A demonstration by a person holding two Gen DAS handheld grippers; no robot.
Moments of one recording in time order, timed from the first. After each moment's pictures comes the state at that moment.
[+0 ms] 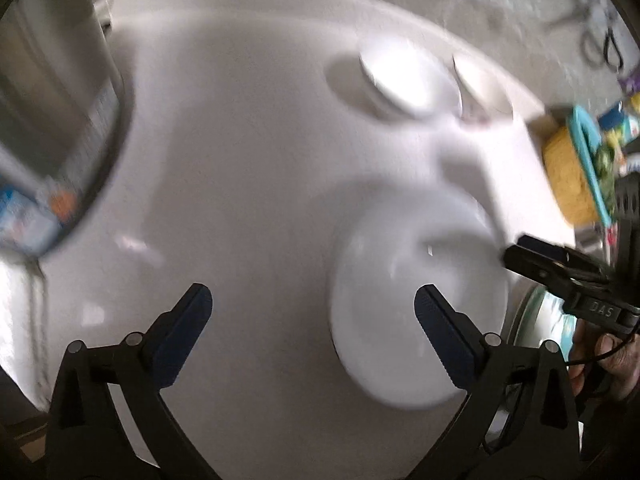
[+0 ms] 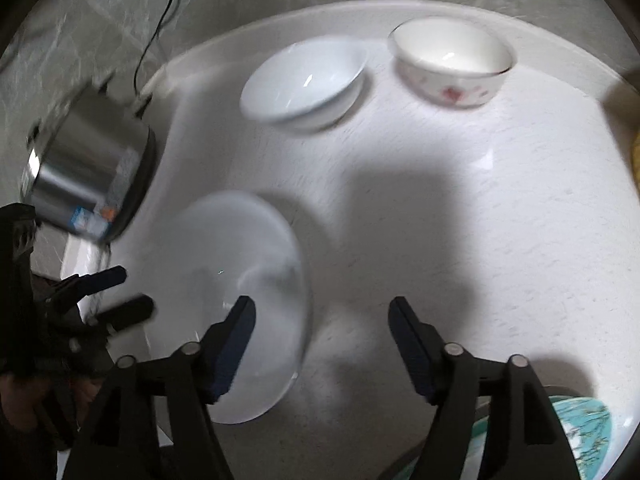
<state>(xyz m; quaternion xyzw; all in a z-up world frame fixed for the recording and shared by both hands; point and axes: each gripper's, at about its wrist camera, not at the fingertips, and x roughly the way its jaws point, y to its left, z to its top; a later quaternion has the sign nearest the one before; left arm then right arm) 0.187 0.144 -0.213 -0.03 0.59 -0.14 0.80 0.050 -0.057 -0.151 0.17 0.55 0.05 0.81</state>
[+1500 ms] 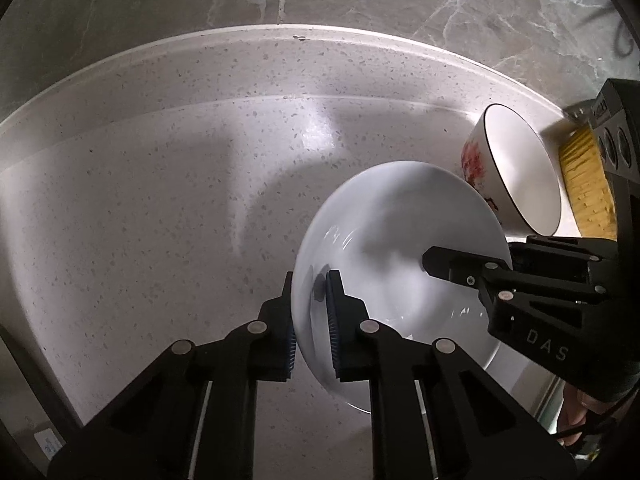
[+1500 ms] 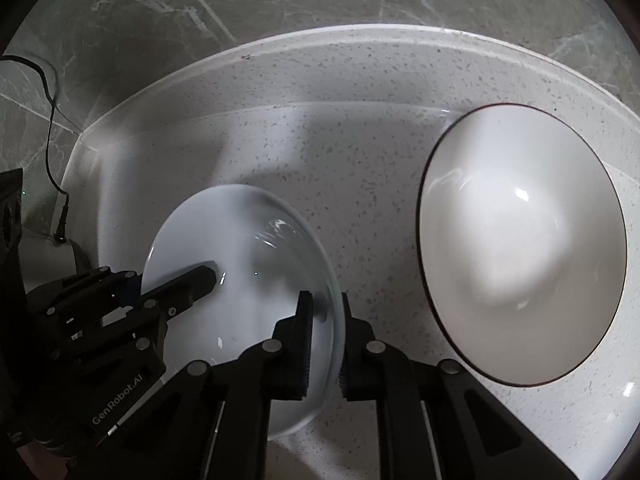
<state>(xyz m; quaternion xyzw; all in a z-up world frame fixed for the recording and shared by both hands) 0.393 0.053 -0.245 0.08 0.60 -0.24 0.76 0.250 -0.061 -0.191 0.18 0.61 0.00 0.77</state>
